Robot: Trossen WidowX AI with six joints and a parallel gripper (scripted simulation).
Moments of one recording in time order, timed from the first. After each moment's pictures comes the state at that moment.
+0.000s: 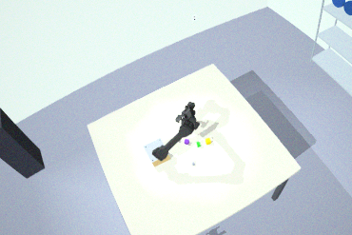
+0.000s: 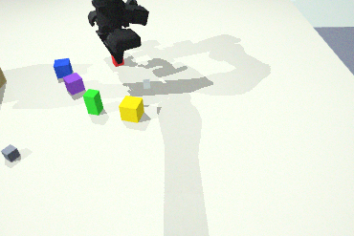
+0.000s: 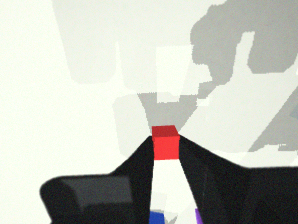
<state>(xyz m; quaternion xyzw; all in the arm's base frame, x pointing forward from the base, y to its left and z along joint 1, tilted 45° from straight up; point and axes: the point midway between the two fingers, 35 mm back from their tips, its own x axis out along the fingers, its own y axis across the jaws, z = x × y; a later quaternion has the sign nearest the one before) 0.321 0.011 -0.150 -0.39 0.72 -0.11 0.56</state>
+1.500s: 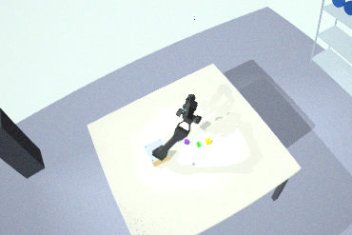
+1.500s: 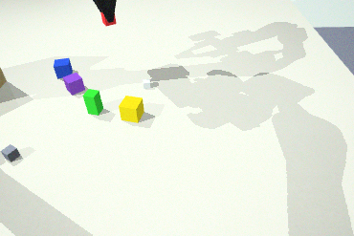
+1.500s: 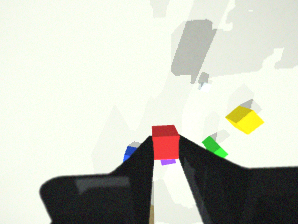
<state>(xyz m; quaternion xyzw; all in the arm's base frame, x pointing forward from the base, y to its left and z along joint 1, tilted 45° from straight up) 0.332 0.066 -0.035 -0.39 0.72 -0.11 0.56</state>
